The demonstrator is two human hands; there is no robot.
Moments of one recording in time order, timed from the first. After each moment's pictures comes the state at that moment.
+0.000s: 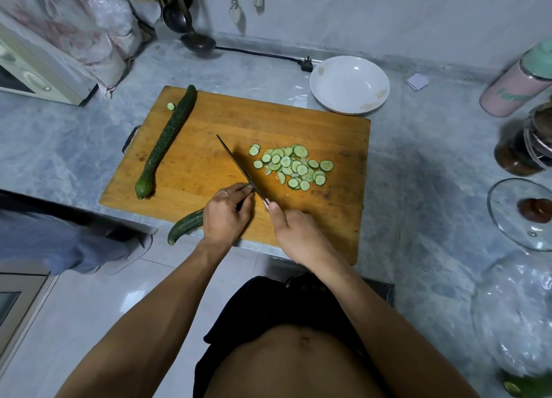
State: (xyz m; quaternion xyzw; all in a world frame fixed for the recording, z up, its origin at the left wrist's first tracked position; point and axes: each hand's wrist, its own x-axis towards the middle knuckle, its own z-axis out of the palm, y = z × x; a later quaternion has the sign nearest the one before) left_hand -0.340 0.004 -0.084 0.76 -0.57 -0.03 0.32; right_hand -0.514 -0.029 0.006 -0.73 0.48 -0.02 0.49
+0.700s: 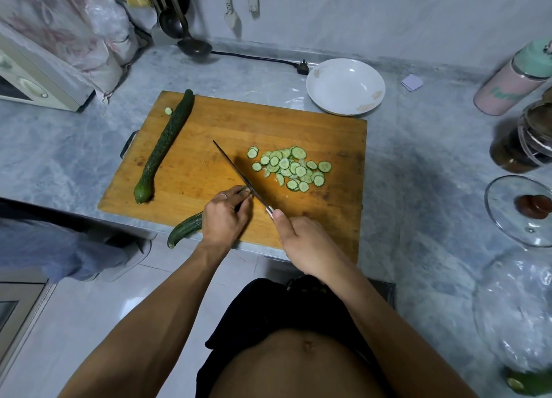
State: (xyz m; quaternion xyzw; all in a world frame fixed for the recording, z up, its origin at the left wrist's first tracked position) left_hand -0.337 0.004 -0.083 0.76 -0.57 -0.05 0.32; right_hand -0.528 -0.023 0.015 -0.74 0.46 -0.01 0.49
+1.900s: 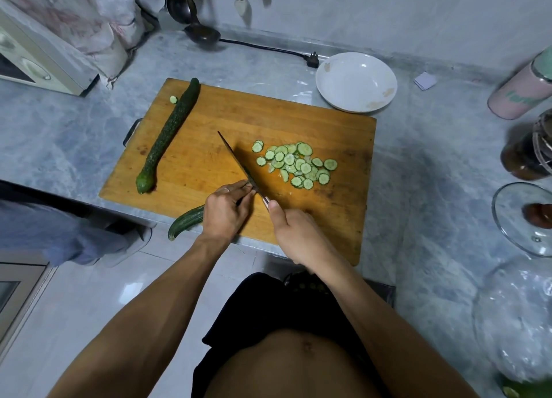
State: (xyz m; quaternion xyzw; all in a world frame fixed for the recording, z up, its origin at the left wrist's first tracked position) left_hand -0.334 0.004 -0.079 0.75 -0.56 -0.07 0.34; right_hand -0.510 -0.028 0.019 -0.73 0.48 -0.01 0.49
